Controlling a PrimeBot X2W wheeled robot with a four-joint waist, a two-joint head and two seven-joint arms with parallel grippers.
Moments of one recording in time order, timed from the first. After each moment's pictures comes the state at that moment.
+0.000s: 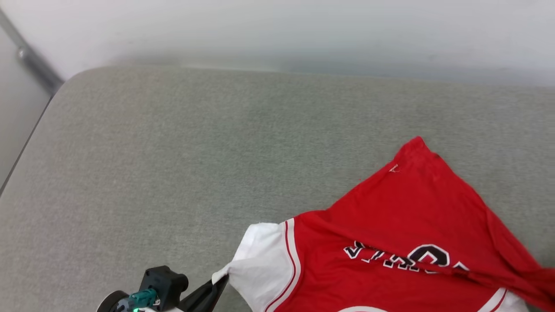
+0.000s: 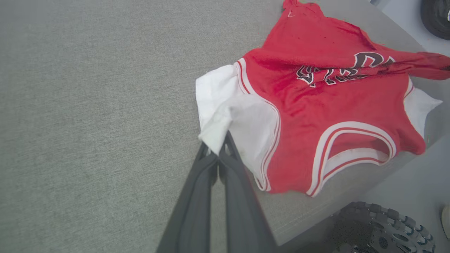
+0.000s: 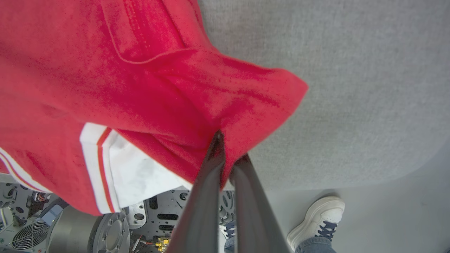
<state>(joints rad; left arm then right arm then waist) 0.03 0.64 -0.60 -0.32 -0.64 0.13 0.18 -0.04 -0.46 -0.27 0.00 0.43 0.13 1.32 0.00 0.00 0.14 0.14</state>
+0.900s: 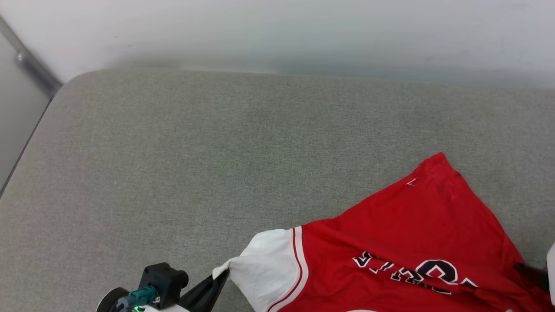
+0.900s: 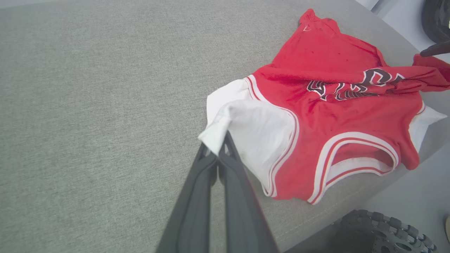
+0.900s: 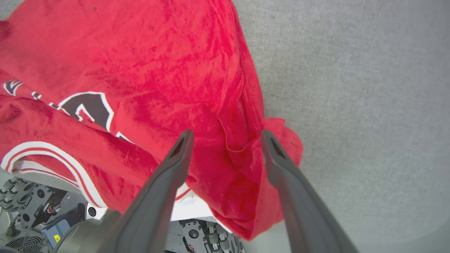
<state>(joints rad) 0.04 0.64 -0.60 -0.30 -0.65 0.15 0.16 0.01 -0.44 -0.21 -0.14 0.51 0.13 1.19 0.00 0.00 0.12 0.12</state>
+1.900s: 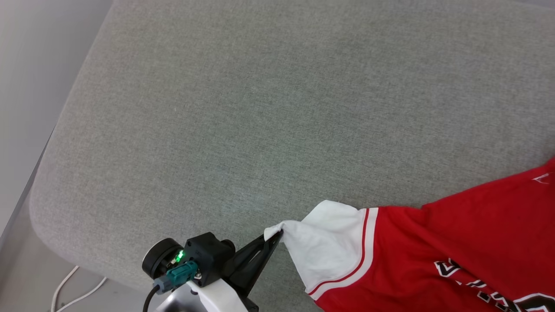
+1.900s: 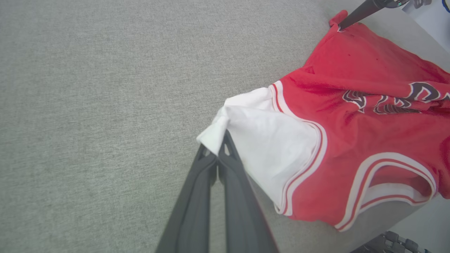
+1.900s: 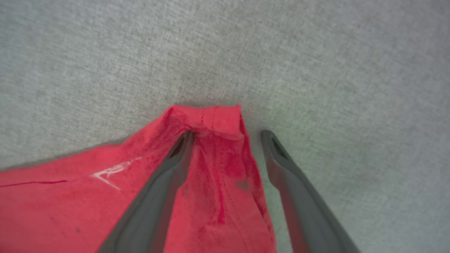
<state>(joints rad) -0.16 0.52 -0.69 -0.33 -0.56 0.07 0.12 -0.52 -0.53 -0.08 0.12 0.31 0.13 1.30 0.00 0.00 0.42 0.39</state>
